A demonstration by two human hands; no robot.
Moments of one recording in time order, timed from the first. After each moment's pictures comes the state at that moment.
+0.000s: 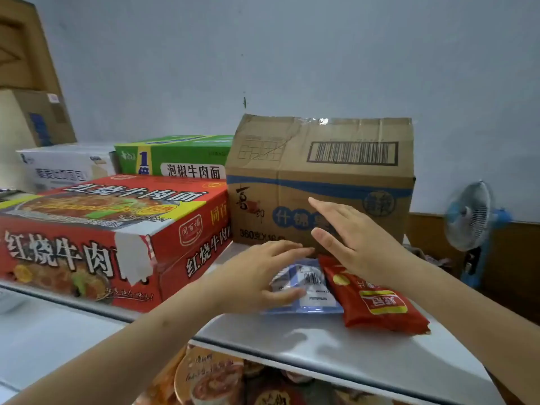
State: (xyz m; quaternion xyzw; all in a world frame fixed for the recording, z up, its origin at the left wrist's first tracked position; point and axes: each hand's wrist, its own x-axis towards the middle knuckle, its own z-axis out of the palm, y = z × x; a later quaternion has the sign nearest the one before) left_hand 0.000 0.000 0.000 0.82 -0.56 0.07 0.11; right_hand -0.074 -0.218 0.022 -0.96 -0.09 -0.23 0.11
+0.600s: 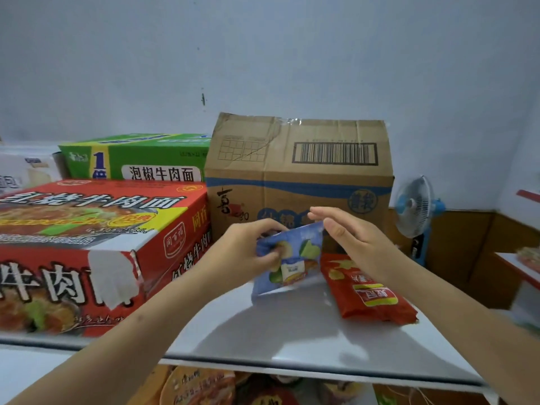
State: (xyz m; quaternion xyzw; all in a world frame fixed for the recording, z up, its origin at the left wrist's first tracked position) left_hand 0.030 0.004 0.020 0.78 -0.50 0.07 0.37; right_hand -0.090 -0.205 0.022 -0.91 -0.02 -0.23 0.36
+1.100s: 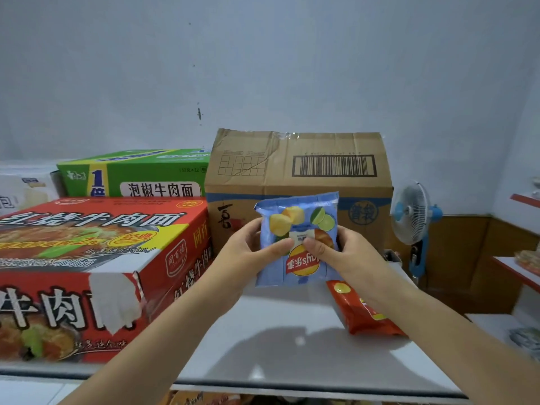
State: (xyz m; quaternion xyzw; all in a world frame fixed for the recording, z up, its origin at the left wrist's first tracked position) left_hand 0.020 -0.003 0.029 0.59 -0.36 -0.20 0.69; right_hand -0.079 -0.172 0.023 -0.79 0.03 -0.24 0.57
